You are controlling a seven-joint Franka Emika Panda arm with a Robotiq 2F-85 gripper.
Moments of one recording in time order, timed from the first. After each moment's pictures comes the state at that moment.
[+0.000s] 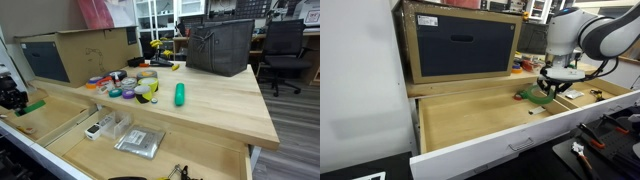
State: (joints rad) arm 0.40 -0.03 0.15 -2.63 -0.42 2.41 1.73
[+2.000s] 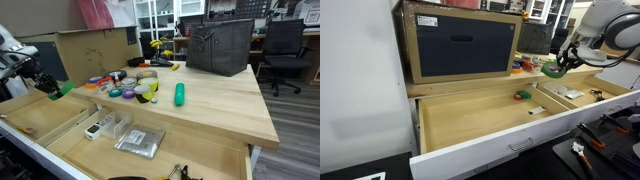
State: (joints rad) arm 0.03 -0.27 -0.03 -2.77 -0.70 2.74 1.28
